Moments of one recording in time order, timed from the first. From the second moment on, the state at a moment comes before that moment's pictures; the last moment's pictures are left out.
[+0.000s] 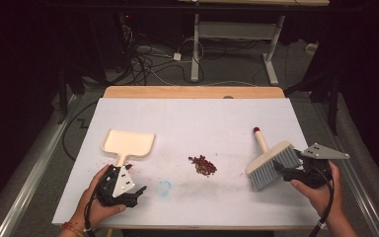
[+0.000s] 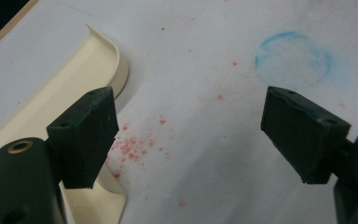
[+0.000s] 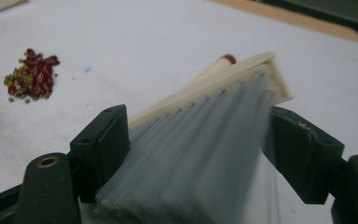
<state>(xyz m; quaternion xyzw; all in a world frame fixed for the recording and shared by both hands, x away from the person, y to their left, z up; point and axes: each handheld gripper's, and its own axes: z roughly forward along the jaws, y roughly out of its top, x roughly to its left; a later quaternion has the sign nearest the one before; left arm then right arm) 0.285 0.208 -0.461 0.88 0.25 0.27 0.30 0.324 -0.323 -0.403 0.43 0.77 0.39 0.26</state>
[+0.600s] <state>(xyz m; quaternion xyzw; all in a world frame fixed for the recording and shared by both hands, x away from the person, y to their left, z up) 0.287 0.206 -0.462 0.88 0.24 0.27 0.29 0.333 -0.310 -0.398 0.40 0.78 0.38 0.31</state>
